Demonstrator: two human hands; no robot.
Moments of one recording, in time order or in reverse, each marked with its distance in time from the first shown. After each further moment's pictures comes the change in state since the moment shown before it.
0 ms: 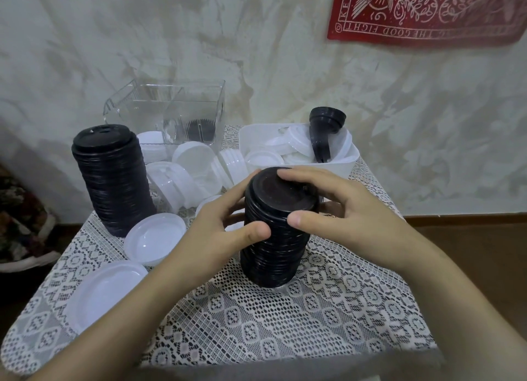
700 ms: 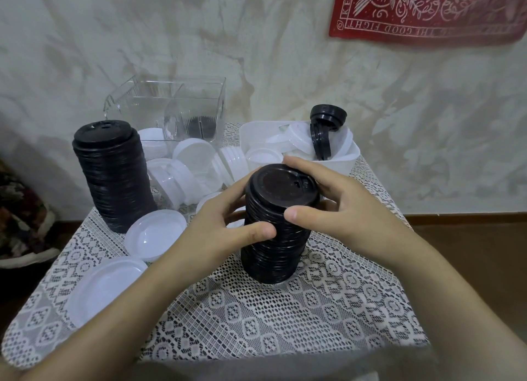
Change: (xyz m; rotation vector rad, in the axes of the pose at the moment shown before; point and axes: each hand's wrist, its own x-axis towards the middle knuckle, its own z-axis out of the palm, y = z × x) left_hand 0.002 -0.002 -0.002 0.018 -0.037 0.007; right_hand 0.005 0.002 0.006 0.033 0.026 0.052
